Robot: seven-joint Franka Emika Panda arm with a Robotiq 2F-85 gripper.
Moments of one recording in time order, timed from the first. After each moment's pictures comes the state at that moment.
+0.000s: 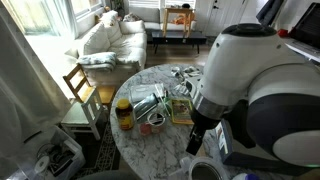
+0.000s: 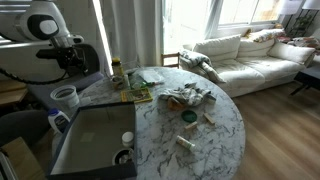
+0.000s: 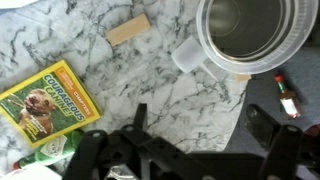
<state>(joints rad) 0.22 -0.02 0.22 -2.31 -0.07 2.37 0.01</state>
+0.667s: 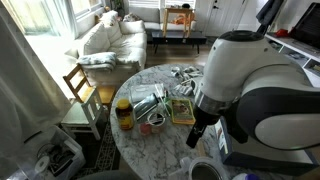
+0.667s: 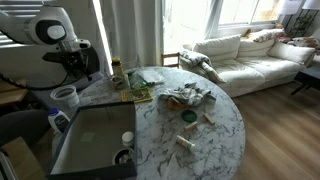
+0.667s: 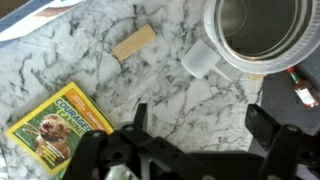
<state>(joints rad) 0.20 0.01 0.19 -2.31 -0.05 2.37 0.09</state>
